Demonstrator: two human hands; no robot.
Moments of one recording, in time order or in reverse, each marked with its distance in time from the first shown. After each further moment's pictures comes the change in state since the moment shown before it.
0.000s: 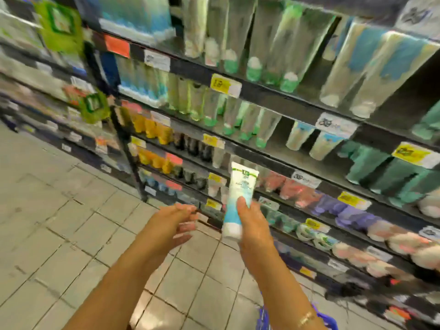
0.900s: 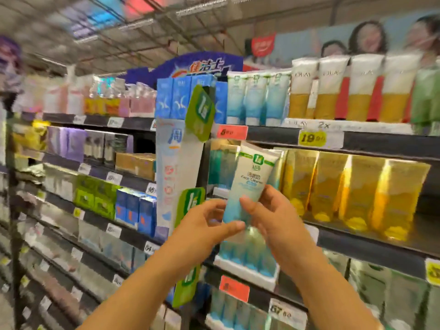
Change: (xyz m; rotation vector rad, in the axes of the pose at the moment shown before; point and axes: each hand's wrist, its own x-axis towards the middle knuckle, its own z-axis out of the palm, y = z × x) left_hand 0.066 0.453 -0.227 0.308 -0.152 1.015; right_hand 0.104 -0.312 0.441 -0.090 -0.453 -0.866
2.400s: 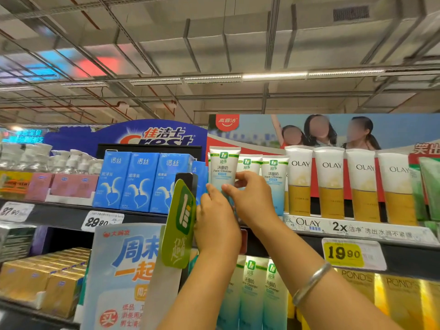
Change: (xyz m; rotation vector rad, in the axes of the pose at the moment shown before) left_hand 0.259 0.067 -0.003 0.679 0.470 0.299; right_hand 0.266 -0.071 0.017 -0.885 0.502 -0.395
